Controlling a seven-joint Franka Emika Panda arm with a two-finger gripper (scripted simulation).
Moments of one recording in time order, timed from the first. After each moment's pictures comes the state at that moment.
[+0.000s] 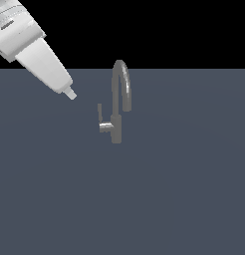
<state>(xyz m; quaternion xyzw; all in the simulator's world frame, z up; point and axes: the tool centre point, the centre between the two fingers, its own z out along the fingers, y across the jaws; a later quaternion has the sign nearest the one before) -0.076 0.130 0.232 0.83 -0.47 0.26 0.13</state>
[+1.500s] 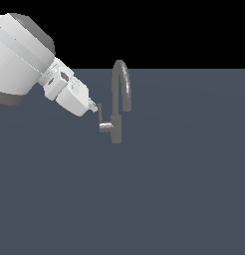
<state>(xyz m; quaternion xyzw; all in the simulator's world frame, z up) 0.026 0.098 0.164 0.71 -0.59 0.32 0.19</state>
